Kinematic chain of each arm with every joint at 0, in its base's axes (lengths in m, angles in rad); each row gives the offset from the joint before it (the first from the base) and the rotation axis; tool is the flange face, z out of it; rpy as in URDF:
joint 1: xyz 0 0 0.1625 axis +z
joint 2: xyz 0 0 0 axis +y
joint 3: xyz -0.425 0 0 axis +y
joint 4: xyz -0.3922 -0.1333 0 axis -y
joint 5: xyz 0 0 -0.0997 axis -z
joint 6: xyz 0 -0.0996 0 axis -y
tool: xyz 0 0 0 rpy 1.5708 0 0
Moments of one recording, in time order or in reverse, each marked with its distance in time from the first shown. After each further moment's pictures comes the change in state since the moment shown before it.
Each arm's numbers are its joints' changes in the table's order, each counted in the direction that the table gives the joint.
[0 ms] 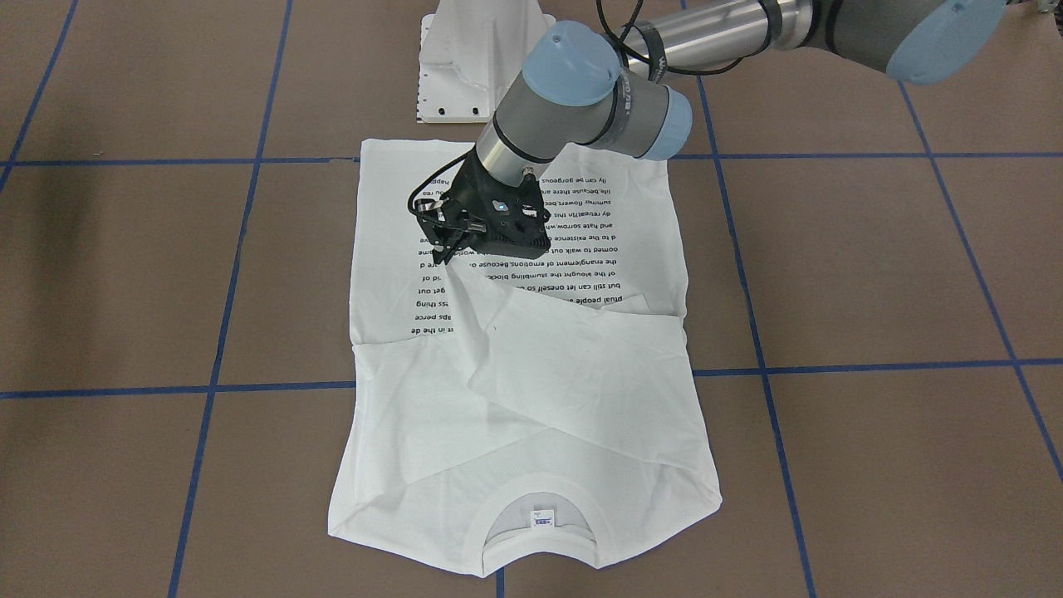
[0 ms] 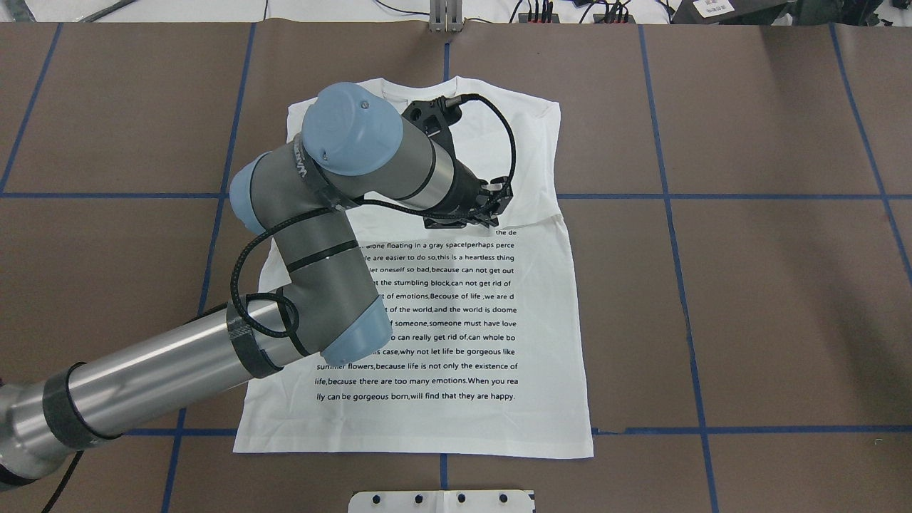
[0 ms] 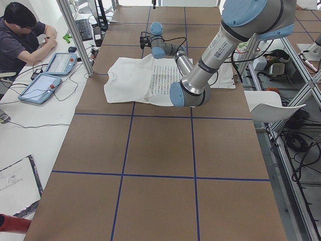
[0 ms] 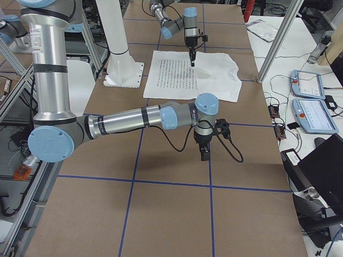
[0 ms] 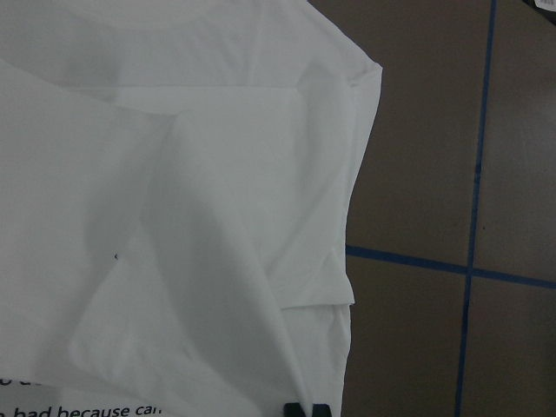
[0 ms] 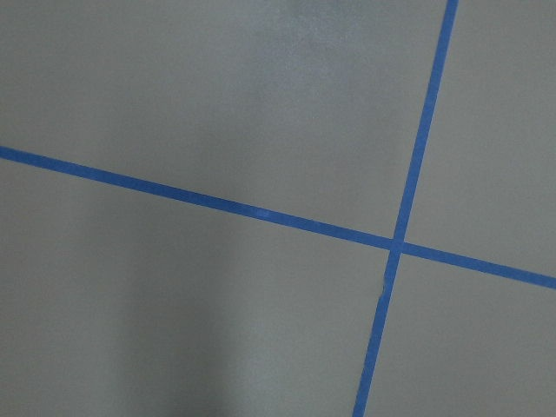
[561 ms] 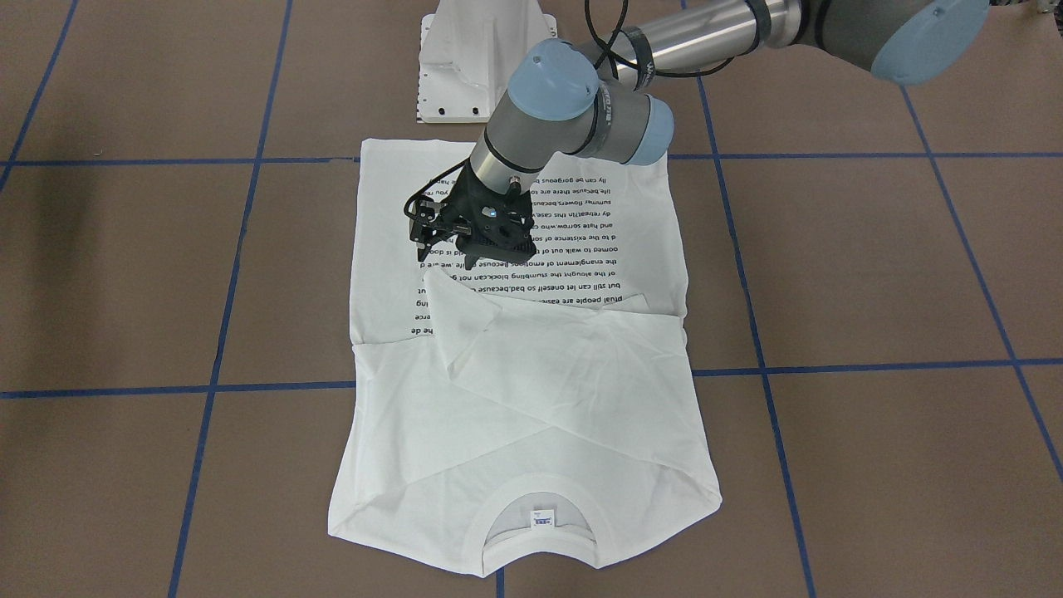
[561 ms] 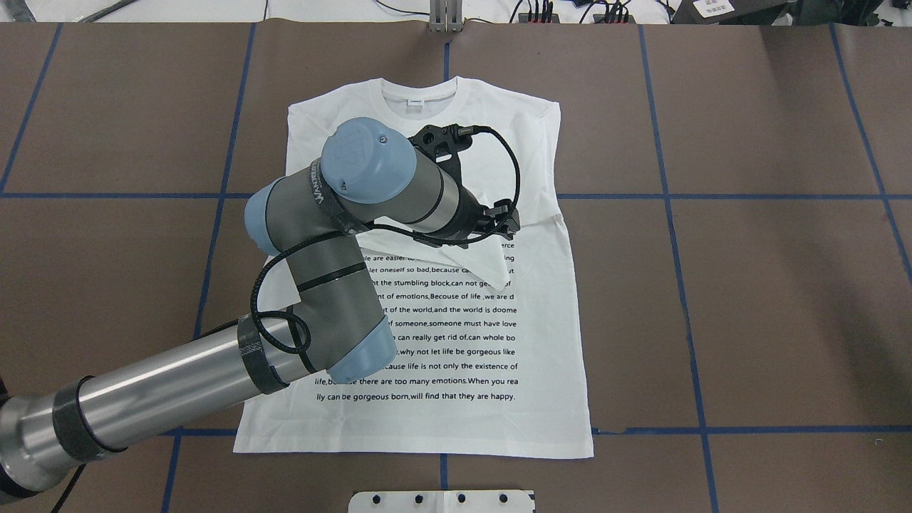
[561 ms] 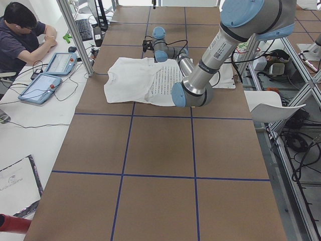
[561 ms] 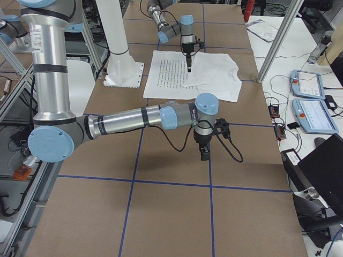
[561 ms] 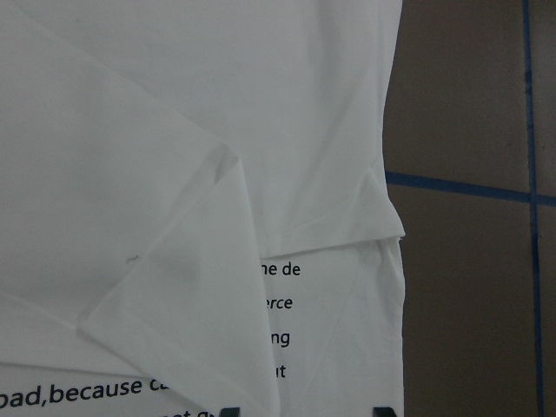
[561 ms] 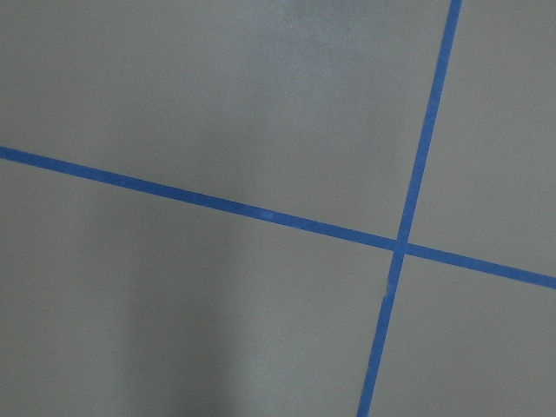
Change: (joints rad) left arm 0.021 -0.006 -0.023 0.009 0.023 0.110; right arm -0.003 -0.005 -0.004 0.002 0.007 0.022
